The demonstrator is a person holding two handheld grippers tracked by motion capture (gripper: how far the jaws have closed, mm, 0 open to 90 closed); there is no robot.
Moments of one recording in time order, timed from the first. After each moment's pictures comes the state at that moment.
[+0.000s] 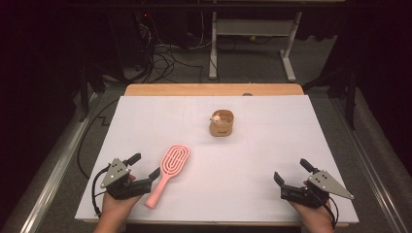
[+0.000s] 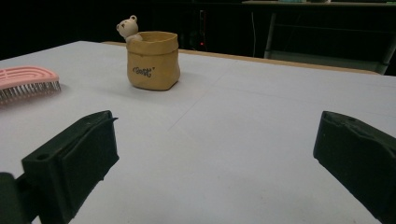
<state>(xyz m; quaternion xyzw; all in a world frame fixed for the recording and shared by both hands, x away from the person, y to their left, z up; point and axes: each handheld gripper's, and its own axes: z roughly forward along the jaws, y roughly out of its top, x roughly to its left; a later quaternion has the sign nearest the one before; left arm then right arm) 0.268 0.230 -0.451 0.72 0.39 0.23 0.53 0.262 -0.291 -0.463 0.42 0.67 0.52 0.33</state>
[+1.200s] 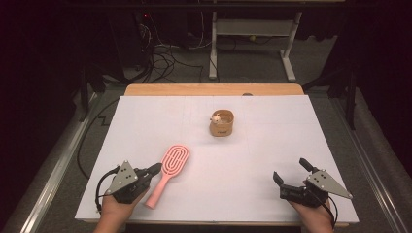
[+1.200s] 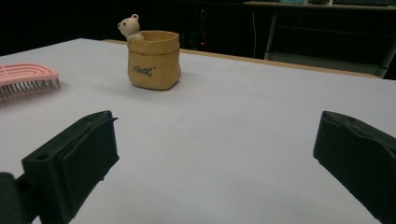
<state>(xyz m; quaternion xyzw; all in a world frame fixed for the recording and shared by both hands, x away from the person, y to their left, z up) 0.258 0.210 -0.437 0.79 0.29 0.22 0.50 0.264 -0.290 -0.462 0.41 0.67 0.52 0.34</state>
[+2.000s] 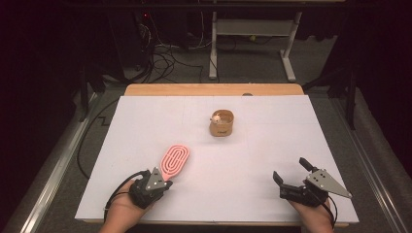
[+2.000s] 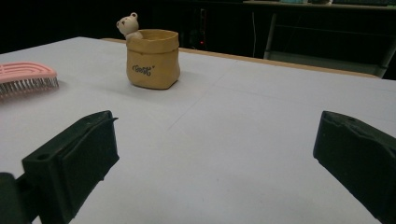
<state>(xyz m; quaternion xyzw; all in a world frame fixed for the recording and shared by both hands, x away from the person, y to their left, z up) 0.266 0.172 -0.454 0.90 0.28 0.15 0.29 0.265 -0.289 -0.462 0.41 0.67 0.52 0.34</state>
